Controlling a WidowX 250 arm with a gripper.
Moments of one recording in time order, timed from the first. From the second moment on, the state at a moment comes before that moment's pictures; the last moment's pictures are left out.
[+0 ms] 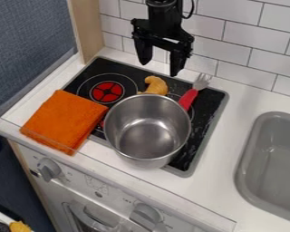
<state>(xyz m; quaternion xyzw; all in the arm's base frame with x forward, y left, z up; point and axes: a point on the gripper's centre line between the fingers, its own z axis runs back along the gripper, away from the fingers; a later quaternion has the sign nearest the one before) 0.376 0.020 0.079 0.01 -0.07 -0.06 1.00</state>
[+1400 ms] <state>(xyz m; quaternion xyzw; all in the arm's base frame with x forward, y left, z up) 0.341 0.084 0.143 0.05 -0.13 0.04 0.99</state>
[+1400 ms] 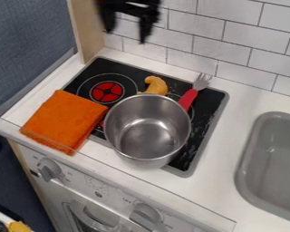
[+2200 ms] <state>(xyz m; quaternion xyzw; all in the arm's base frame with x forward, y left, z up) 0.252 0.157 0.062 0.07 -0.03 -0.03 1.00</state>
